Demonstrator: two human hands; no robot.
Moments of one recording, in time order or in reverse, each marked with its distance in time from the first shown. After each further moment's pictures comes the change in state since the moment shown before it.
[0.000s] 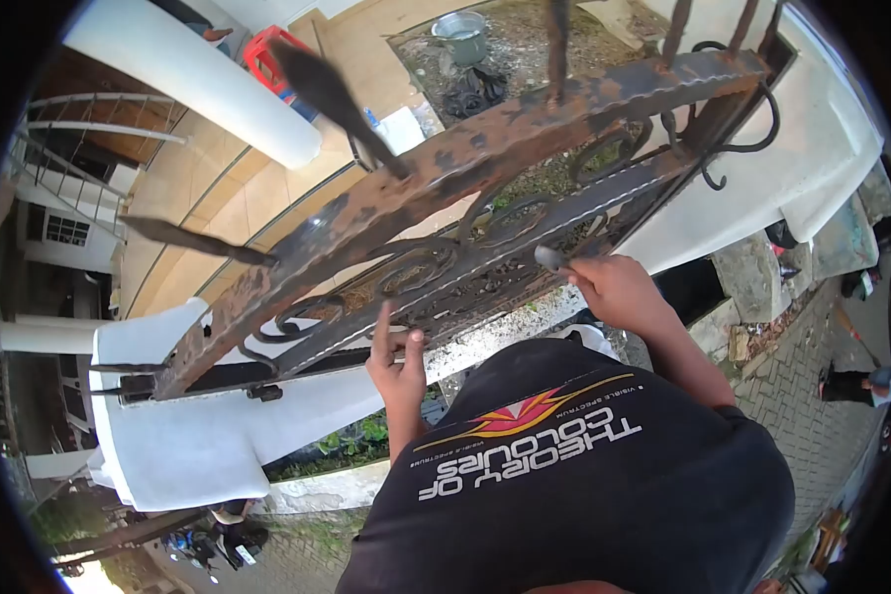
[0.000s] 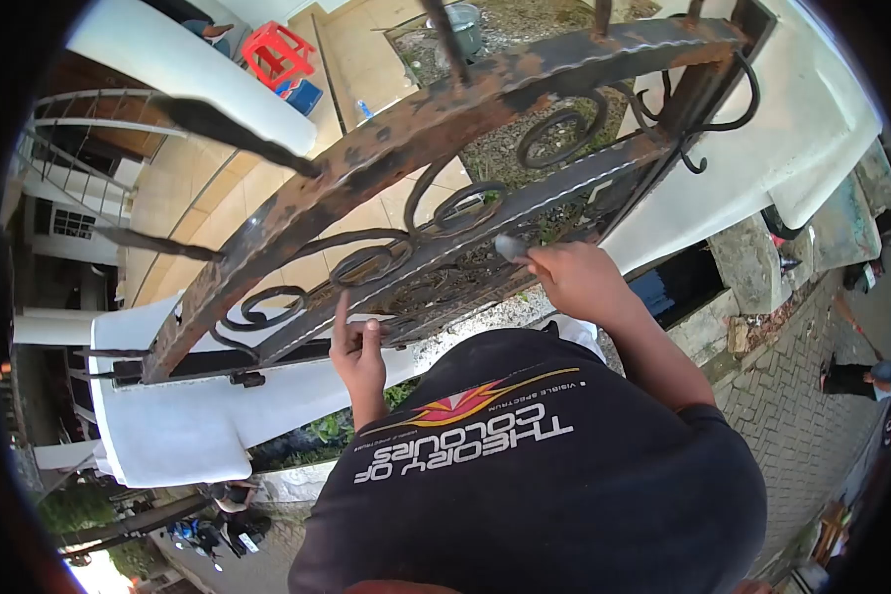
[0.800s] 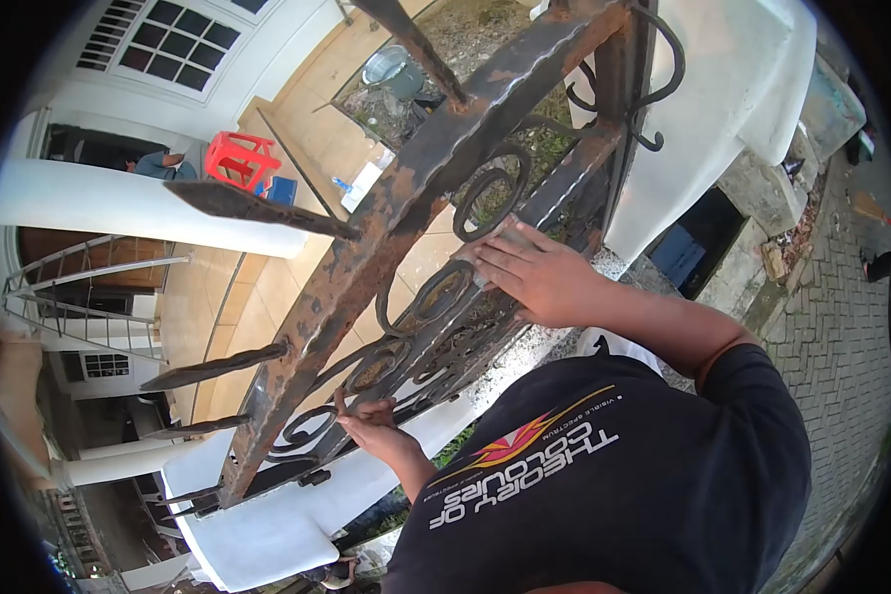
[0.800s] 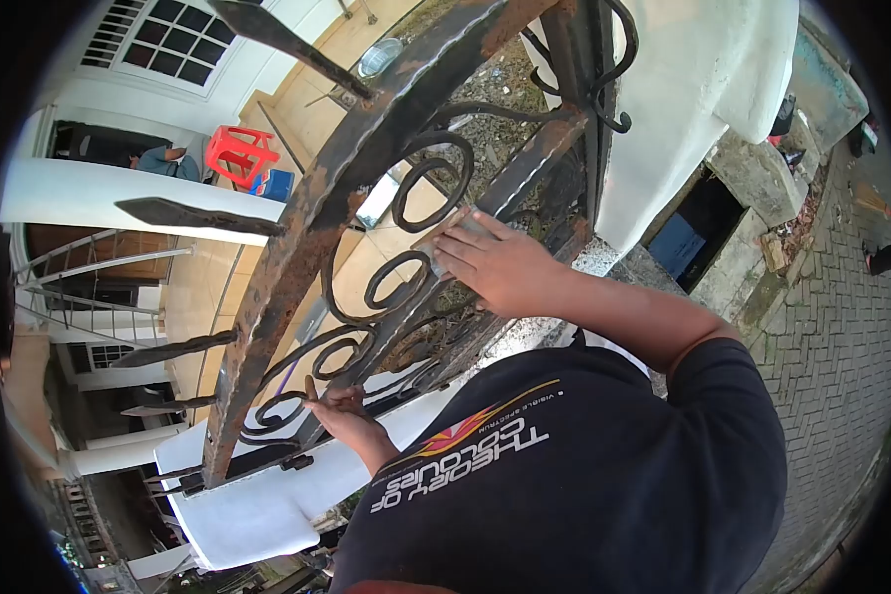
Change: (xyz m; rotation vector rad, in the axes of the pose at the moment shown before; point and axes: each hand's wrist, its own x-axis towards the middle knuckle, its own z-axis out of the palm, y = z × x) left_hand 0.032 0.035 0.021 -0.318 0.354 -0.243; right_hand 0.043 0.052 0.016 -0.228 0.303 -0.416
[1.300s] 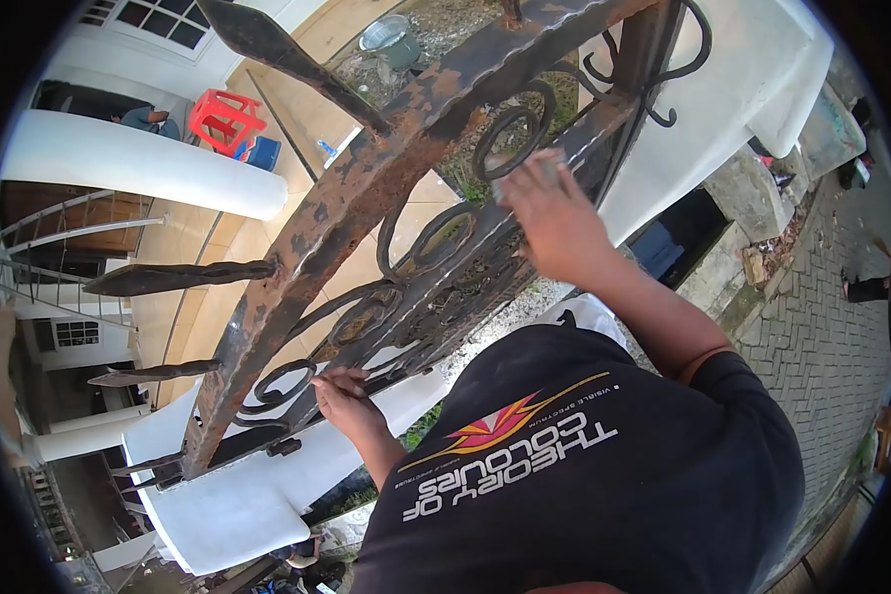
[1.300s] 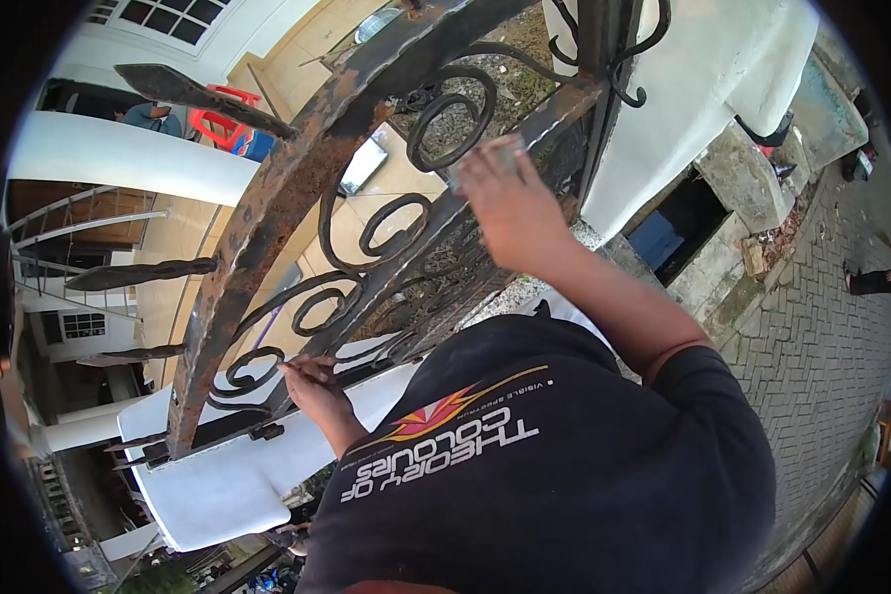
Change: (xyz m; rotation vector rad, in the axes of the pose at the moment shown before) left_hand 0.018 -0.011 -0.040 -0.122 -0.133 0.019; right_hand 0.005 -0.022 -0.001 -0.134 -0.008 0.319
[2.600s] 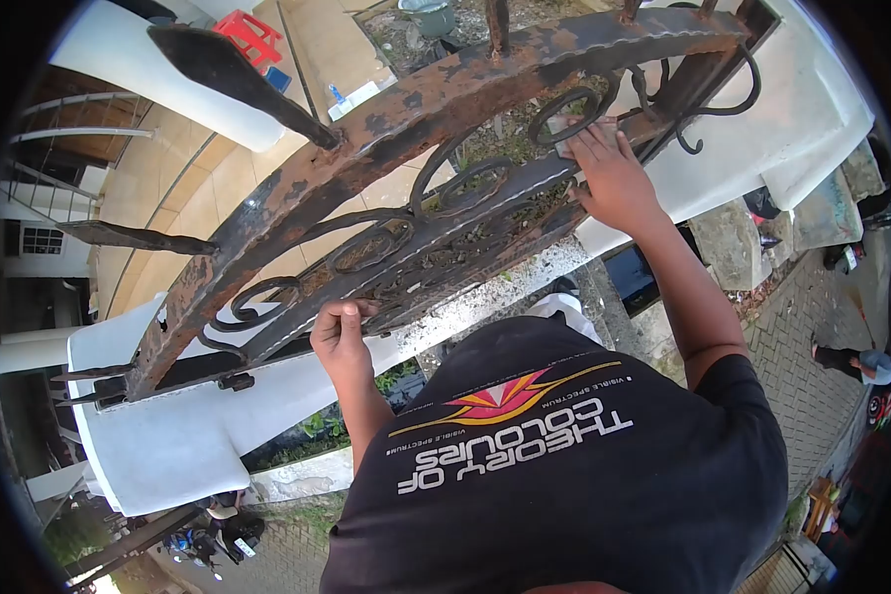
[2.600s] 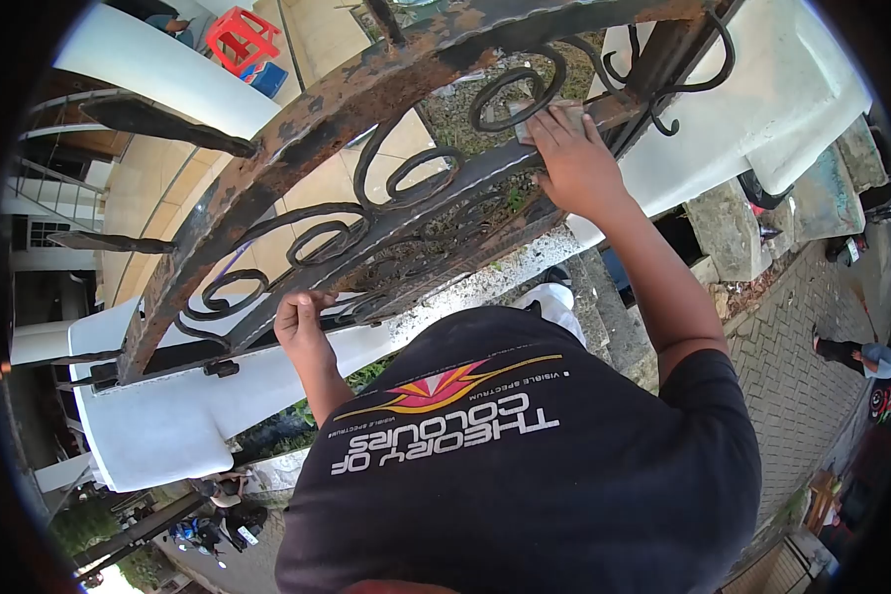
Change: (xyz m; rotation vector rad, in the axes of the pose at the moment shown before) left_hand -0.016 0.005 0.006 0.061 -0.300 0.091; right_hand 0.016 0.049 -0.011 -0.151 -0.103 -0.033
